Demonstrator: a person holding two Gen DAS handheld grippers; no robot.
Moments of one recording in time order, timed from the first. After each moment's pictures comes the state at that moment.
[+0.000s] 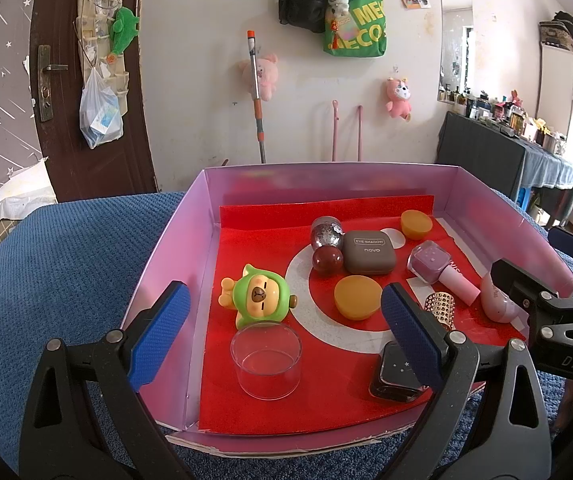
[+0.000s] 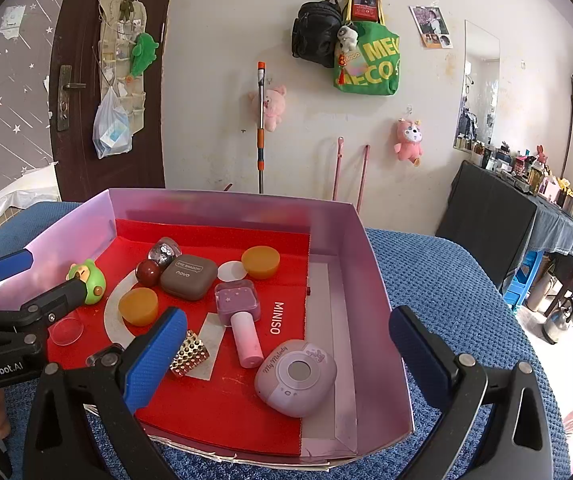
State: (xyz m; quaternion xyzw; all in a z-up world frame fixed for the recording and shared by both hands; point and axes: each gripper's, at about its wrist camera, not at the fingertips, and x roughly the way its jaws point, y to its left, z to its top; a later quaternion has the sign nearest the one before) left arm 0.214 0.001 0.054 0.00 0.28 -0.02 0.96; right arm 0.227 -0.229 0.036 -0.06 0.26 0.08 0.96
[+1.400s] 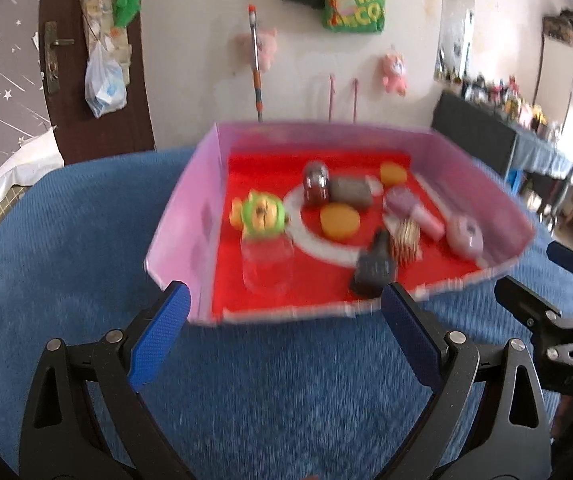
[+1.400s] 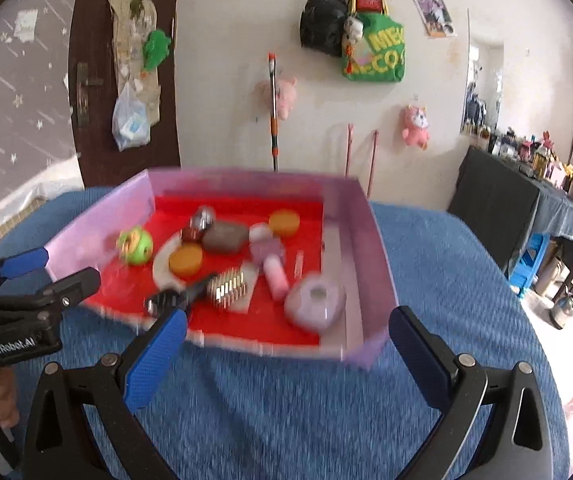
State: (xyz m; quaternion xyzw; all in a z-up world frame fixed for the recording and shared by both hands) left arm 0.152 0.004 0.050 0.00 0.35 -0.02 0.94; right arm 0.157 -0.234 0.039 -0.06 0.30 0.09 0.95
